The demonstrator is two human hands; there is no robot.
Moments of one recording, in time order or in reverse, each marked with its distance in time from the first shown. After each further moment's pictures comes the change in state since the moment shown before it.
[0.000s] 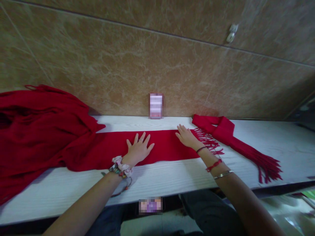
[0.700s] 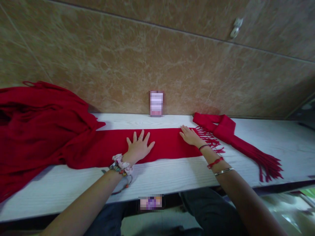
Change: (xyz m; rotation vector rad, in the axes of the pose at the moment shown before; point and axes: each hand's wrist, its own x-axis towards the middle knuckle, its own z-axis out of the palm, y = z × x) left_hand 0.000 0.000 0.000 -0.006 0.009 -0.035; right_hand -0.001 0.016 0.004 -0.038 -0.115 0.021
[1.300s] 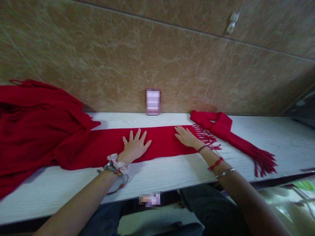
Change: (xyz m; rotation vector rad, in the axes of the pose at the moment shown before) left_hand -0.001 0.002 -0.004 0.012 -0.031 -0.015; right_hand -0.015 -0.006 0.002 0.024 0.023 -0.143
